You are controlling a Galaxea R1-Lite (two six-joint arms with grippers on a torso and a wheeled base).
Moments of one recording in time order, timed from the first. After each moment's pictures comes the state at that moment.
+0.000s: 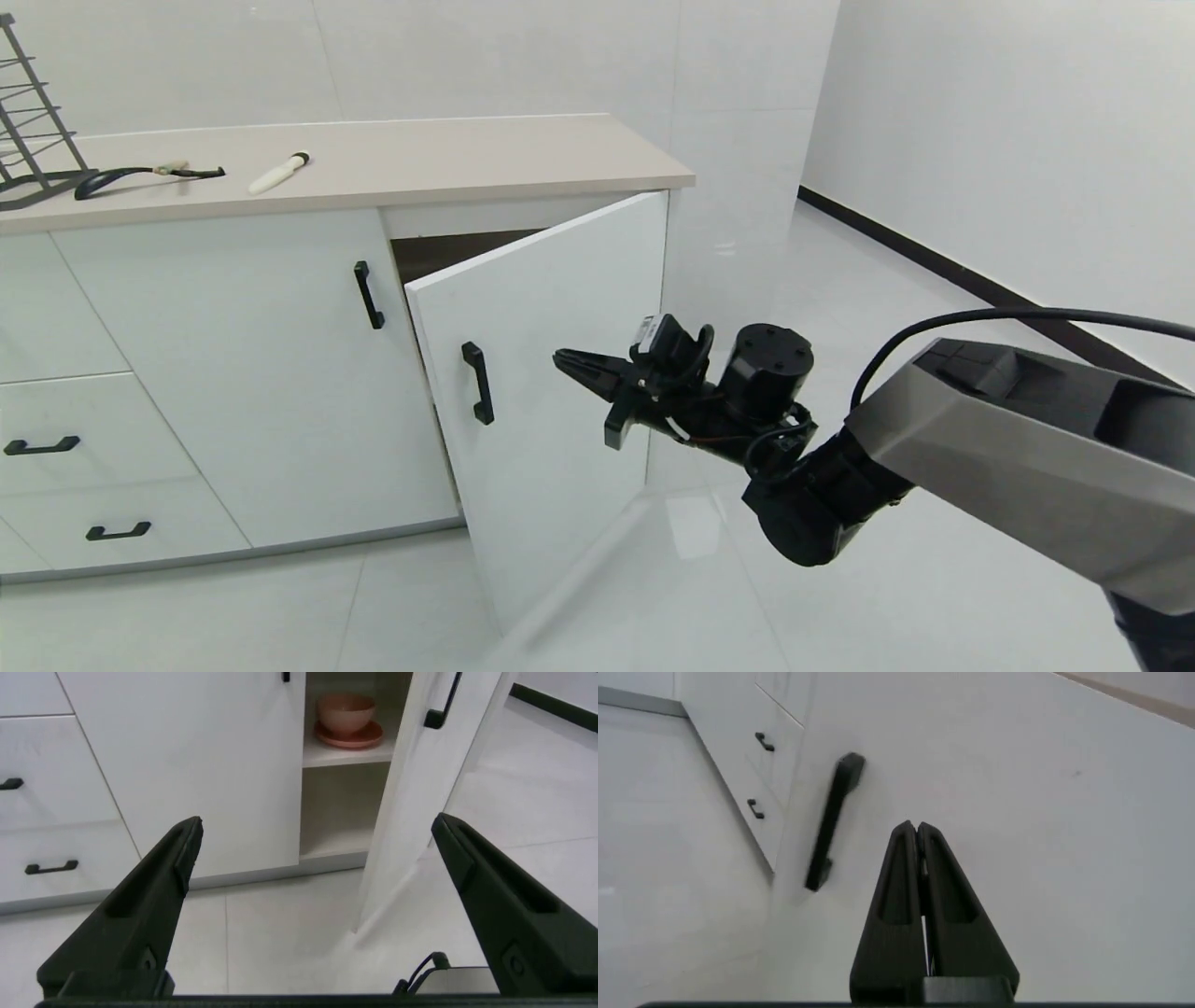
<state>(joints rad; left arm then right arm) 0.00 0.00 0.00 0.00 -0.02 -0.01 0.65 2.38 -1.09 -1.44 0.51 -0.27</state>
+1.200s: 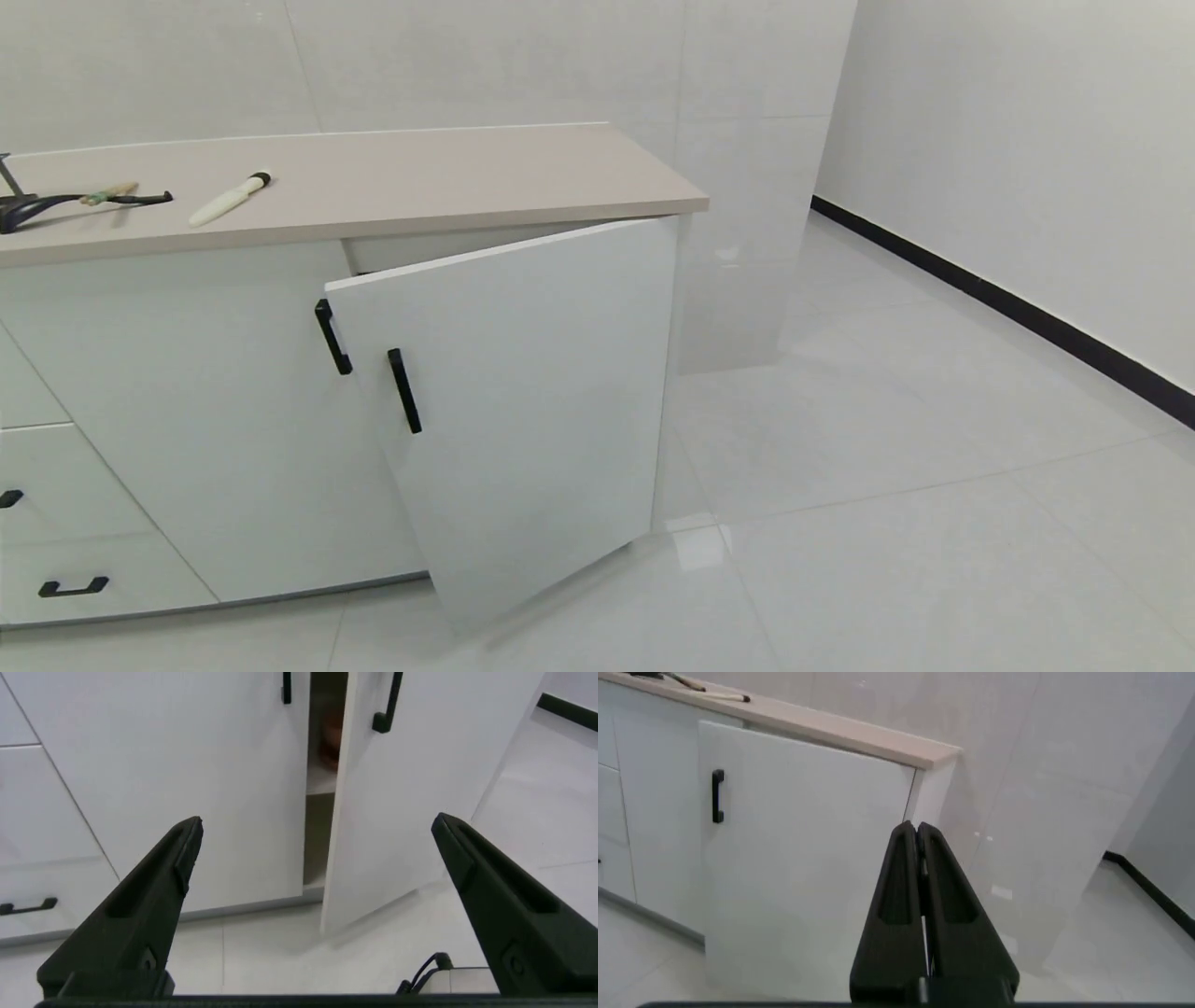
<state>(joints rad) 0.00 0.00 0.00 0.00 -0.02 0.00 0.05 0.54 -0.04 -0.79 0.49 -0.08</state>
